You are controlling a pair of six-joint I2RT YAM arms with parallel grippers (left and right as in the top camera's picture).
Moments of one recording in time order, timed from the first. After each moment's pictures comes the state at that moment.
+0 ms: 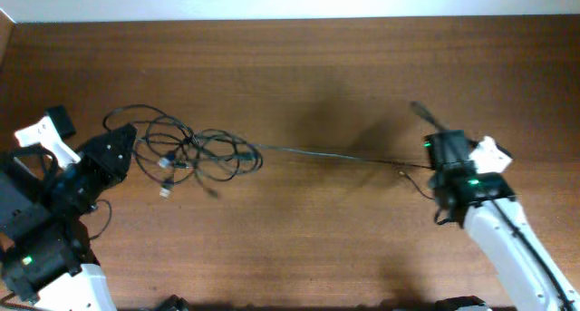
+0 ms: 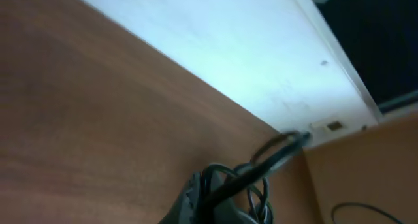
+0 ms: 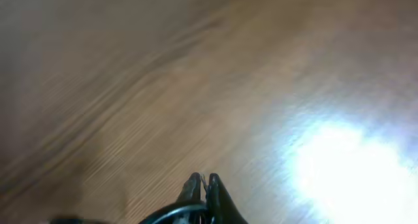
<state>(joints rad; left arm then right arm) 0.65 0.96 1.06 -0.66 0.91 -0.36 0.11 1.26 0.80 -0.79 0.54 0.83</state>
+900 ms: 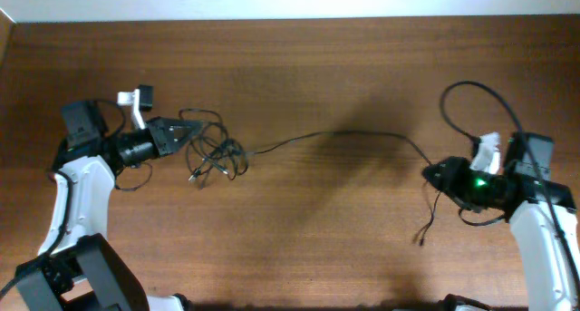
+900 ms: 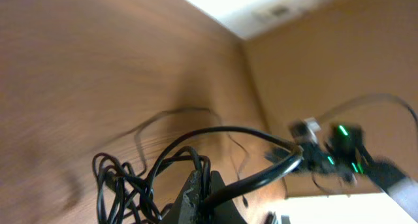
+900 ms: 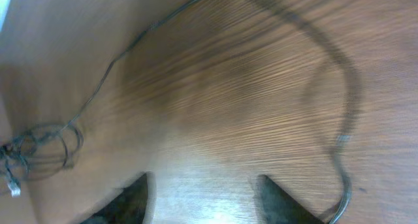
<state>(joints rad) 0.39 1.58 1.05 -0.56 1.24 0.04 -0.29 1.26 0.81 -0.75 -0.59 0.26</state>
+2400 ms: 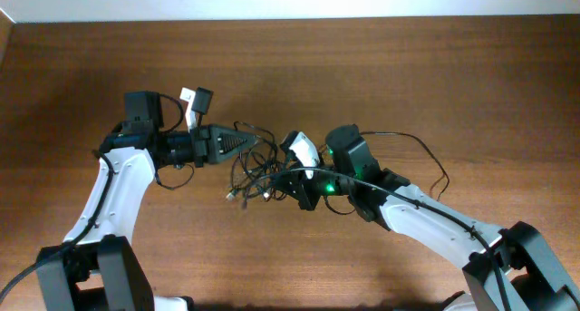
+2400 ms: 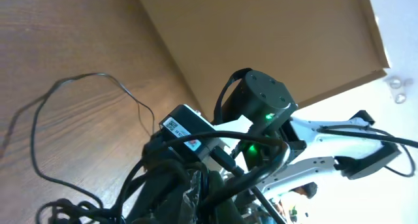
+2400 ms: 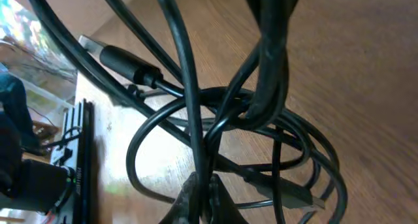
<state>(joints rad) 0.12 1.59 1.05 -0.66 1.53 0.18 0.61 1.61 0.80 0.17 -0.72 0.12</state>
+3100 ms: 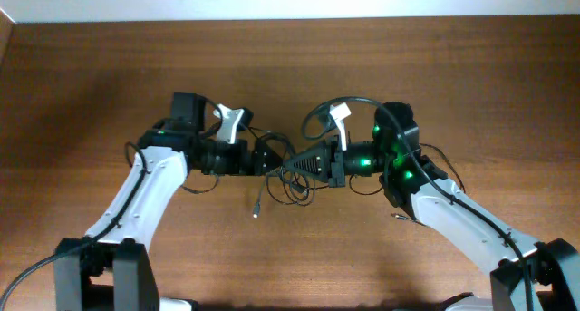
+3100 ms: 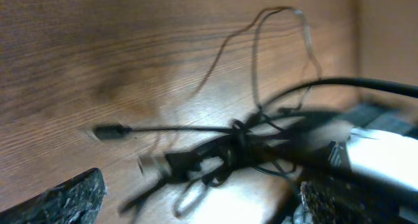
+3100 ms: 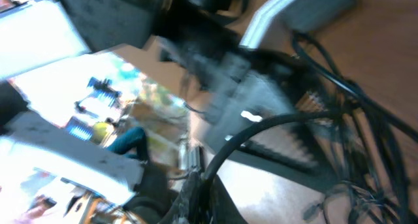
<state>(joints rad) -0.09 1.59 1.05 -0.71 0.74 -0.04 0.41 1.52 0.80 0.42 -1.18 0.59</state>
